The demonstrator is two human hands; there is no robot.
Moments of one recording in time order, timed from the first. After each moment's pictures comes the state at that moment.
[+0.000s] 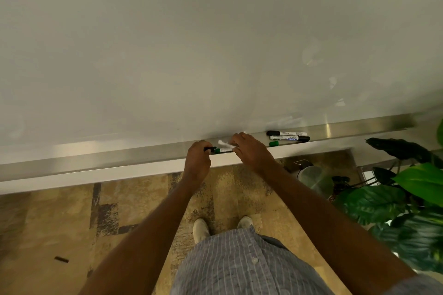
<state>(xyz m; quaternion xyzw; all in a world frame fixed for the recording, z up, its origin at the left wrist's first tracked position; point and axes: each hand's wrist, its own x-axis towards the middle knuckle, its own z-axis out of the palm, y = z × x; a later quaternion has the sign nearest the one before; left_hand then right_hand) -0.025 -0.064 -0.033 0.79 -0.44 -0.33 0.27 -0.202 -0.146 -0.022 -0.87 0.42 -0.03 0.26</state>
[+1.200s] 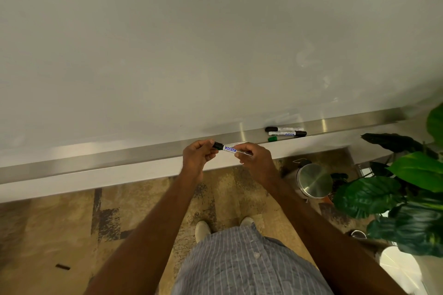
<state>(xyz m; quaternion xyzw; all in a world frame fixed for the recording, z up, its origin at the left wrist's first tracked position) -0.023 -0.043 -0.007 0.64 -0.12 -0.55 0.52 -0.216 -0.085 0.008 -0.61 0.55 -0.20 0.53</state>
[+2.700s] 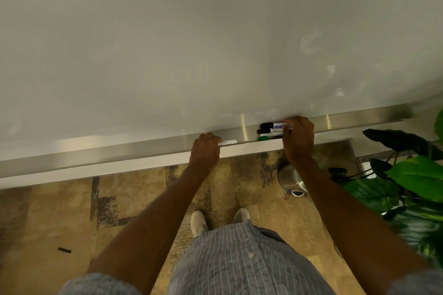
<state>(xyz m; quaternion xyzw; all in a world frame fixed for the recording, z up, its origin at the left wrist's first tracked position) -0.075 -0.095 -0.032 0.75 -0.63 -0.20 0.07 -0.333 -0.201 -0.035 -0.68 0.69 -0.16 0.18</state>
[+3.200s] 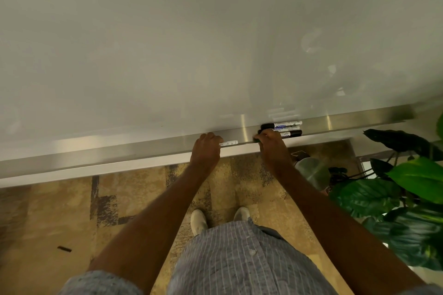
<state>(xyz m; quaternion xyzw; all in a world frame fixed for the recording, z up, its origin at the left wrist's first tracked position) -0.071 -0.101 -0.041 0.74 -0.63 -0.21 0.08 -0.290 -0.162 -0.048 -0.82 0.53 -0.05 0.20</state>
